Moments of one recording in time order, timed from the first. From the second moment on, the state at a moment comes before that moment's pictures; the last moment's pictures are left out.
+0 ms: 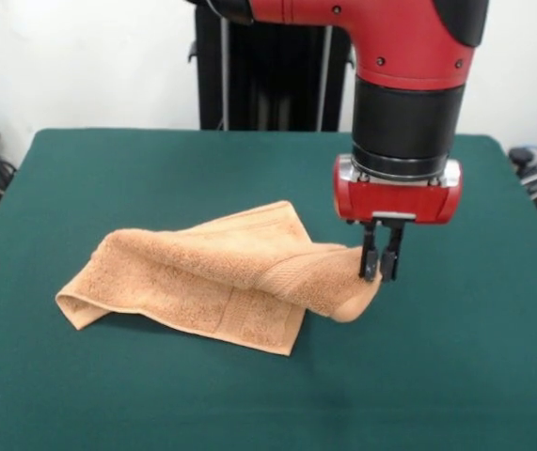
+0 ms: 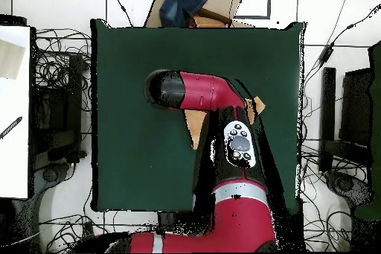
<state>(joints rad) -0.17 -0.55 0.09 1.44 -0.04 0.51 1.73</state>
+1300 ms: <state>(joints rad) -0.10 -0.59 0.06 1.44 -0.01 0.58 1.73</state>
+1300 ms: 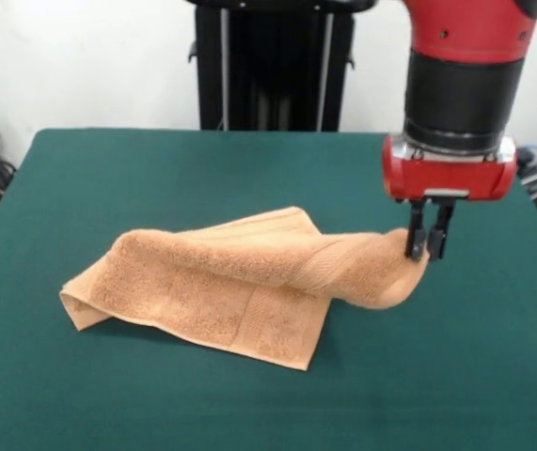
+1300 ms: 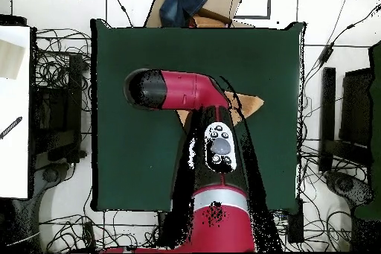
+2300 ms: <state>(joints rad) -0.04 -0.83 -0.01 1.44 0.04 0.94 1.73</state>
